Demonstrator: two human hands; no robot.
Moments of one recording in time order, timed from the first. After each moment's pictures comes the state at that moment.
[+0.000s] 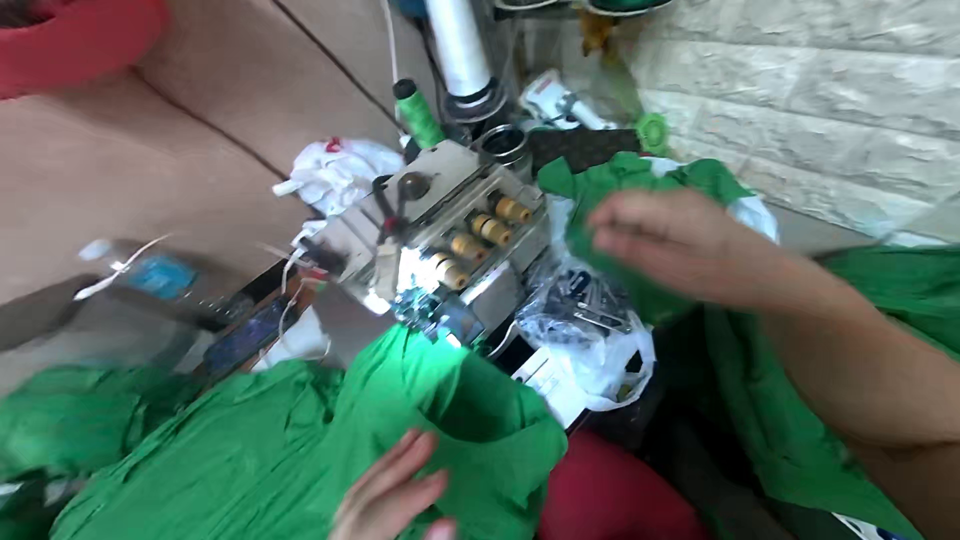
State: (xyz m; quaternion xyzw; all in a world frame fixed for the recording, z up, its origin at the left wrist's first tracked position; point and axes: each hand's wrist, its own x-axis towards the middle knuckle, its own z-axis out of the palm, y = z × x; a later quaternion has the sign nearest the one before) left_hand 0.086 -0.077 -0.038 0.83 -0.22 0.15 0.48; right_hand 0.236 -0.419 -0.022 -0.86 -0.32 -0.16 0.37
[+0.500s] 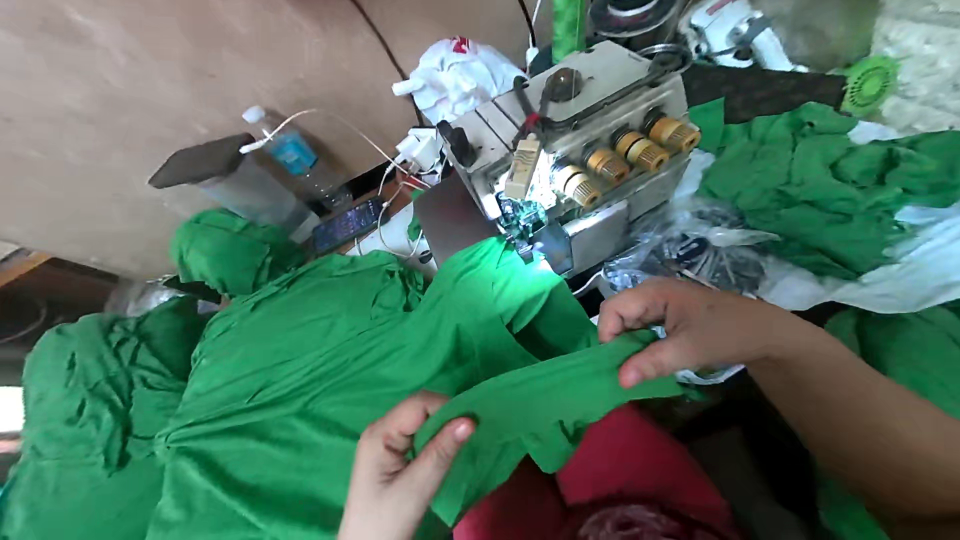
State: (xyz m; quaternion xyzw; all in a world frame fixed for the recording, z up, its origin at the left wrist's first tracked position) left_hand 0.049 -0.034 -0.060 0.83 -0.07 0.12 0.54; right_hand 0.224 -0.328 -0.082 -0.61 -0.47 0.27 0.58
